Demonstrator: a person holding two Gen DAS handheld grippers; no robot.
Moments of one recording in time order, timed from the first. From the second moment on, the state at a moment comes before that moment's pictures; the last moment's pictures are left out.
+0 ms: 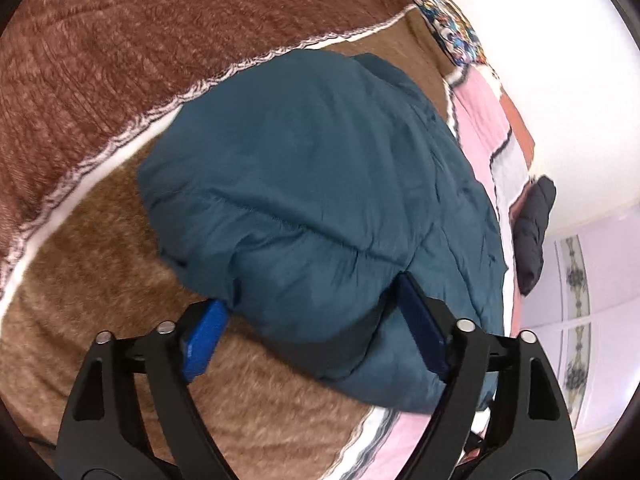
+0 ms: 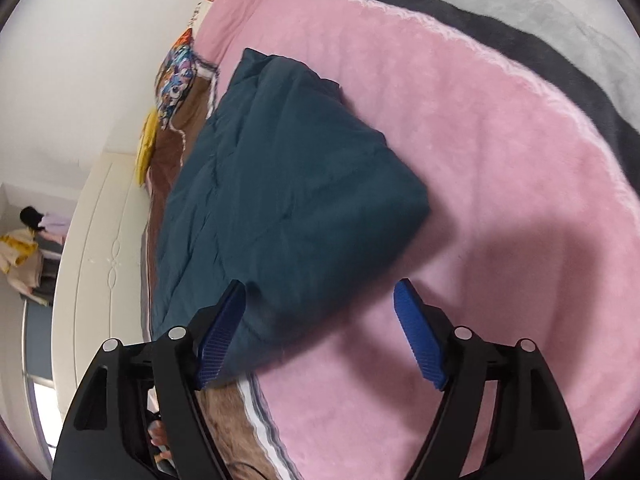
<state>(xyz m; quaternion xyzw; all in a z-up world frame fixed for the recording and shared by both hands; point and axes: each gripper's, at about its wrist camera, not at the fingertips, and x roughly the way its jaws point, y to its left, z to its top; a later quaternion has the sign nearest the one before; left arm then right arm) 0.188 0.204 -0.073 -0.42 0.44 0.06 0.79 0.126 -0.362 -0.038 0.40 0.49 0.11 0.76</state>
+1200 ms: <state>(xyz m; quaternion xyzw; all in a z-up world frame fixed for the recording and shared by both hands) 0.042 0.180 -0.057 -0.34 0.44 0.01 0.83 0.029 -0.390 -0.028 0.35 0.50 0.12 0.78</state>
